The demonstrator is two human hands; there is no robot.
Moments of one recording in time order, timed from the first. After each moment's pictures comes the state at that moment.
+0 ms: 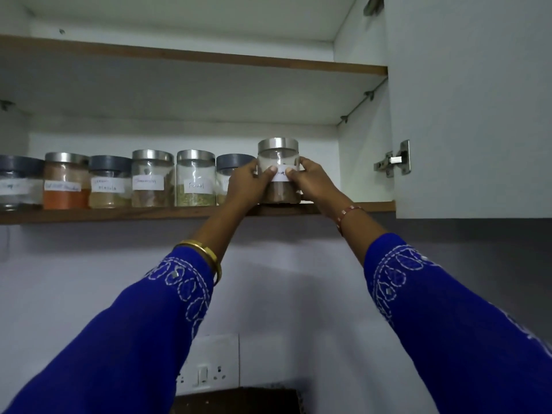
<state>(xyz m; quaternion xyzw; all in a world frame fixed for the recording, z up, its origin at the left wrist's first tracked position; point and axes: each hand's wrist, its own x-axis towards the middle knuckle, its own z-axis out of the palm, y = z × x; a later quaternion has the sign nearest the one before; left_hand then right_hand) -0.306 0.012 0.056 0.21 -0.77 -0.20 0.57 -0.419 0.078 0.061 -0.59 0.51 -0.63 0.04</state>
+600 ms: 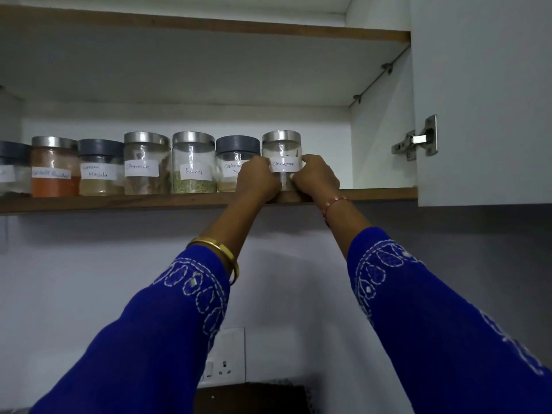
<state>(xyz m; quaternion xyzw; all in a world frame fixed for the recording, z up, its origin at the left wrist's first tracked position) -0.331 -0.009 0.053 0.35 -0.78 -0.02 0.51 -0.433 0.024 0.057 -0.51 0.67 -0.53 -0.12</state>
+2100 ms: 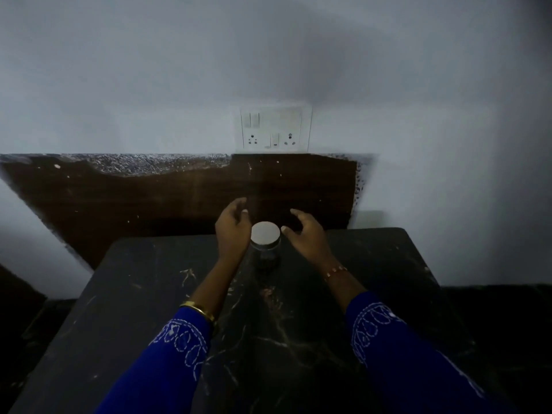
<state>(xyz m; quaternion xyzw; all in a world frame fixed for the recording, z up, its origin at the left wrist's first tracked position) -0.112 -0.011 -0.399 0.53 -0.62 -0.35 0.47 -0.255 0.032 -0.422 -0.52 0.71 -0.40 0.25</state>
